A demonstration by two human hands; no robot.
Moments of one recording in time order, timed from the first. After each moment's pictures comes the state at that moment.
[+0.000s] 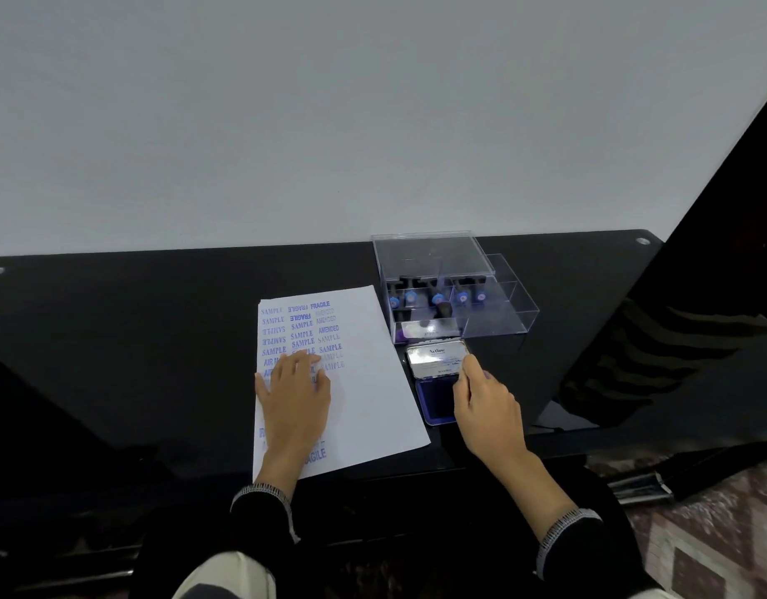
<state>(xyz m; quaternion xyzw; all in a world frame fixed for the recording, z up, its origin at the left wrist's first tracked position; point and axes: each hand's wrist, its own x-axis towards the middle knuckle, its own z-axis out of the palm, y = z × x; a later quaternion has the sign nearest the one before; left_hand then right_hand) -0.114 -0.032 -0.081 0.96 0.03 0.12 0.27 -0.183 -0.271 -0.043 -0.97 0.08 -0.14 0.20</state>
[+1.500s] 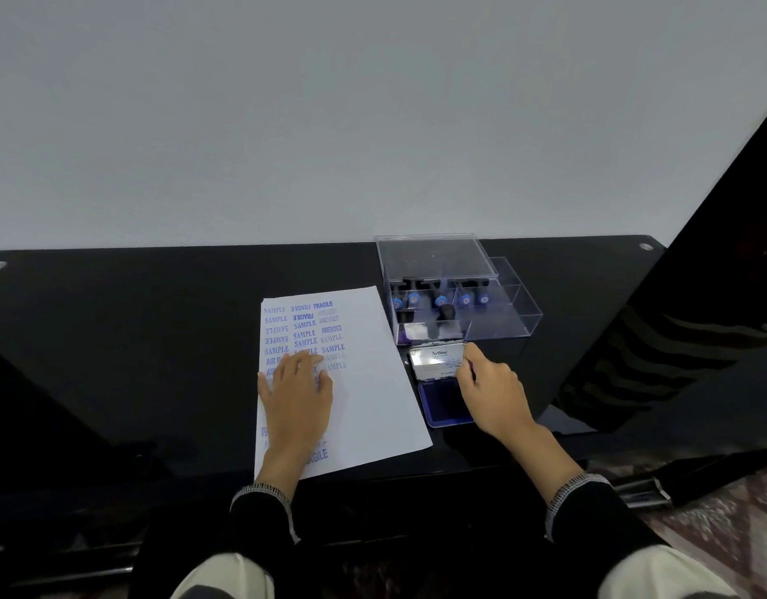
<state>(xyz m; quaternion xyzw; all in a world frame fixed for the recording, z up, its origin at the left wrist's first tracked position) -0.115 -0.032 -0.078 0.96 0.03 0.12 0.27 -0.160 -0.286 -0.028 -0.97 0.05 -0.09 0.22</state>
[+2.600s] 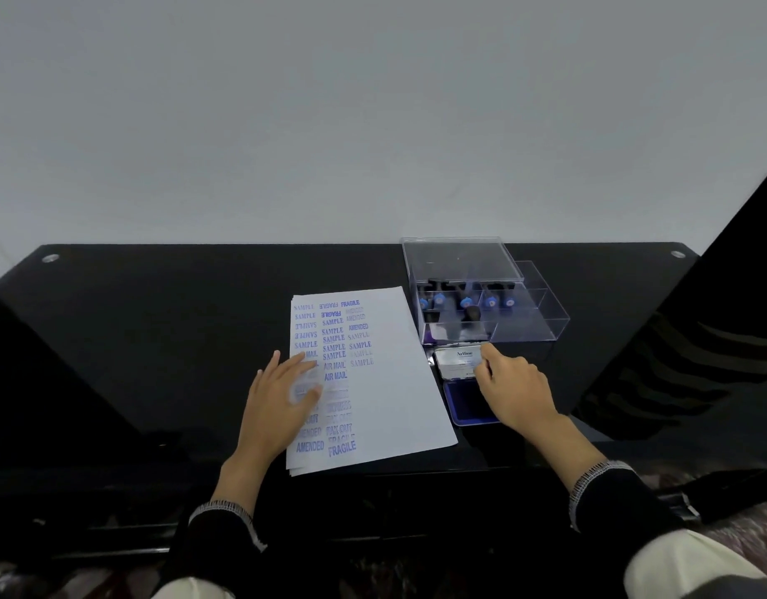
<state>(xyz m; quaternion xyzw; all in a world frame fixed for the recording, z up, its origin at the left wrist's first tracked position) -0.130 0.048 -0.075 0.93 -0.06 0.07 0.35 -0.154 -0.278 -0.017 -0.99 0.05 -0.05 0.13</state>
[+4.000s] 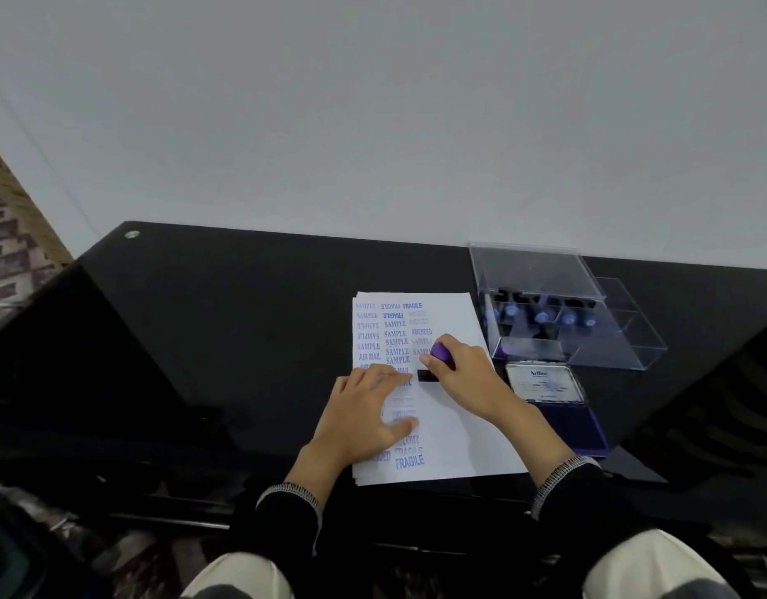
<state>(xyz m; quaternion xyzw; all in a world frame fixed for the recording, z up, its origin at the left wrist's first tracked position) -0.125 0.041 -0.080 0.96 -0.19 0.04 0.22 -0.096 -0.151 -0.019 -0.91 -0.10 0.03 0.40</state>
